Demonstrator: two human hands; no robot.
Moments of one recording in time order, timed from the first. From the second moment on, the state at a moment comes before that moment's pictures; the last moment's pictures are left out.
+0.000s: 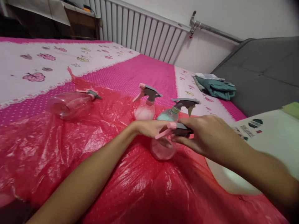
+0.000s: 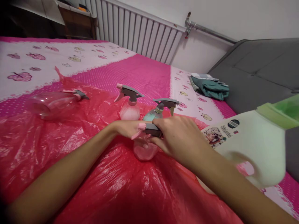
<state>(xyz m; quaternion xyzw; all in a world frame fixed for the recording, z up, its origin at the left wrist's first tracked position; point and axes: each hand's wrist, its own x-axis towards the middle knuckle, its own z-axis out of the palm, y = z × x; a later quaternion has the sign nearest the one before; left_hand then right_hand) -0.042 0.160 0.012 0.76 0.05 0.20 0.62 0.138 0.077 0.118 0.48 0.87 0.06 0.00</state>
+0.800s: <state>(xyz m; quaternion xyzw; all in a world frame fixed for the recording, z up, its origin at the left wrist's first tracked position) -0.034 0.164 -0.014 0.73 0.14 0.20 0.64 0.127 0.079 0.123 0.55 0.82 -0.14 -0.01</state>
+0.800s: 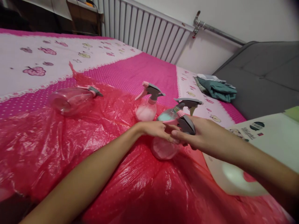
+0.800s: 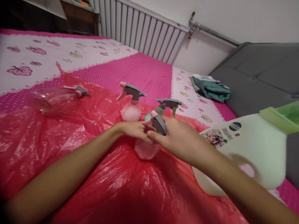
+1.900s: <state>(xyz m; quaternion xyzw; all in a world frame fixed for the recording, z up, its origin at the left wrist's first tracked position) -0.037 0.163 -0.003 0.80 0.06 0.15 0.58 0.145 0.051 0.005 0.51 0.65 -0.24 -0.51</state>
